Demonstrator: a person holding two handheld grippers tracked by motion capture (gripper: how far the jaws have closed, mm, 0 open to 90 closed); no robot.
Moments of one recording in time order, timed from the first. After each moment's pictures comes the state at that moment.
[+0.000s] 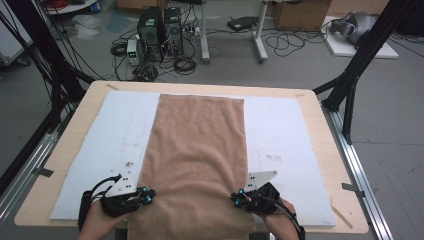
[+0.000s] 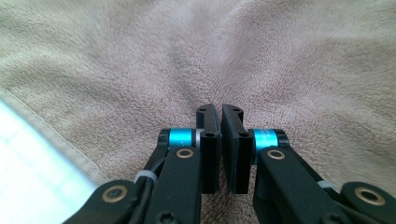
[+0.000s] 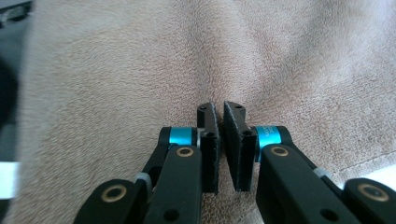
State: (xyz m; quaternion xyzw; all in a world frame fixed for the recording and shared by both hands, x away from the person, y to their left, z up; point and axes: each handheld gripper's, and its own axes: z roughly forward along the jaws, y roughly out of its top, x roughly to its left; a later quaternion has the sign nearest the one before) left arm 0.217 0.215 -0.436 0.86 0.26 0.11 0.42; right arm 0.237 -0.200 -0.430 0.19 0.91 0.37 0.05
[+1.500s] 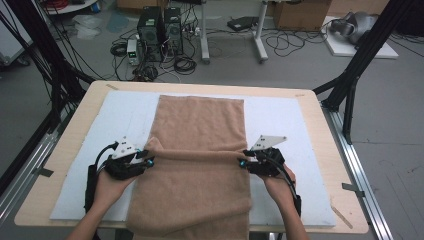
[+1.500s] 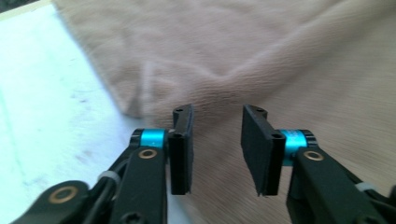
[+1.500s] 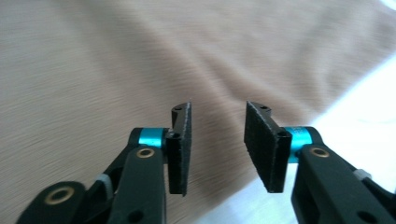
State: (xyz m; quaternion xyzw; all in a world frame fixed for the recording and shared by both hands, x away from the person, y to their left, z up) left arm 0.286 0.214 -0.417 0.81 0.35 0.20 0.43; right arm 0.316 -0.218 -0.406 0.28 0.87 0.39 0.15
